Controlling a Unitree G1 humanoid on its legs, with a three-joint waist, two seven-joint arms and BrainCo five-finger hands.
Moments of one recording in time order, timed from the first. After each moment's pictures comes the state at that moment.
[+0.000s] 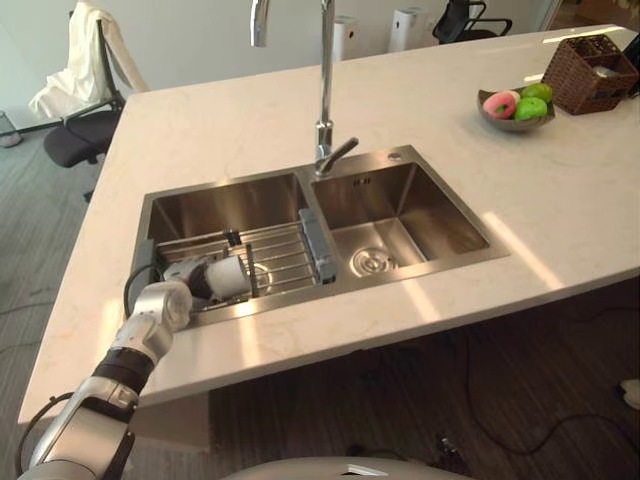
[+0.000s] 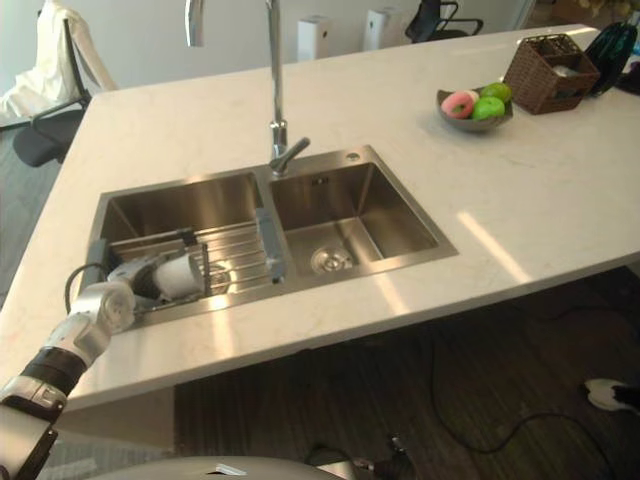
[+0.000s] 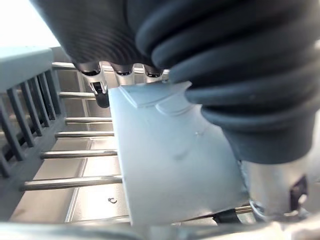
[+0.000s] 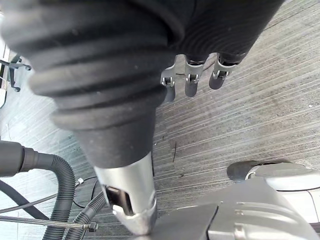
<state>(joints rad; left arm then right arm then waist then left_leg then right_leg) -0.39 0.50 -0.32 0.56 0.80 0.12 -0.21 0.23 -0.16 -0.19 1.00 -0.12 -0.25 -0.02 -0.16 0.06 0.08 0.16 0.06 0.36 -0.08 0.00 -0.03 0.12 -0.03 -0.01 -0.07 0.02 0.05</state>
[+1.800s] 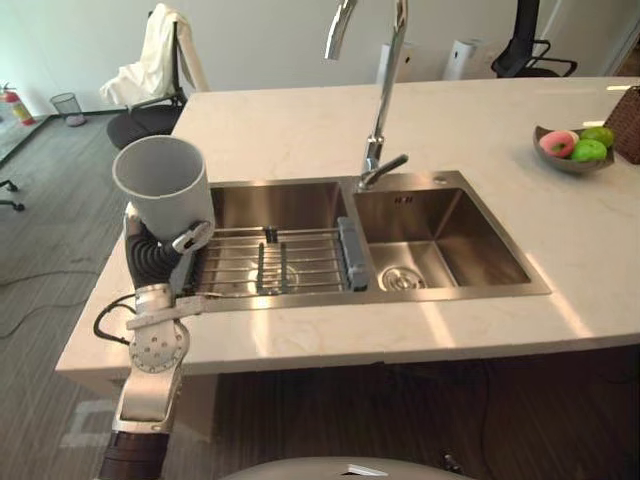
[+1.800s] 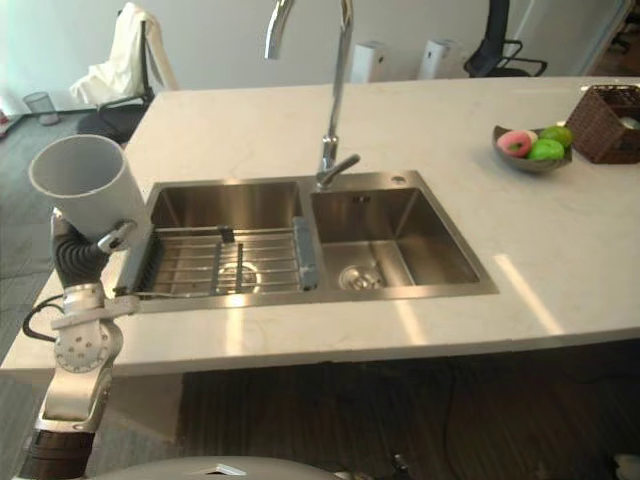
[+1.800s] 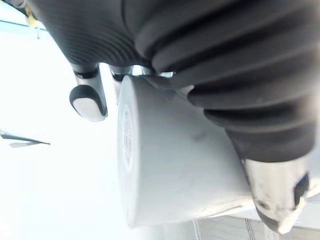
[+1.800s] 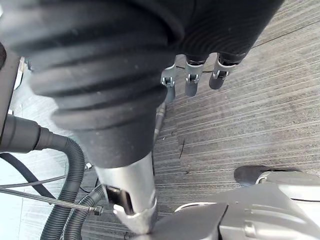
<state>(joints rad) 0.06 0.21 0.04 -0.25 0.00 -0.34 0.40 0.28 -0.13 -0.21 1.03 -0.10 -0.28 -0.06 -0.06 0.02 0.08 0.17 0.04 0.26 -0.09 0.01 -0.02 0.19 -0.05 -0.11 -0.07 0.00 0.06</state>
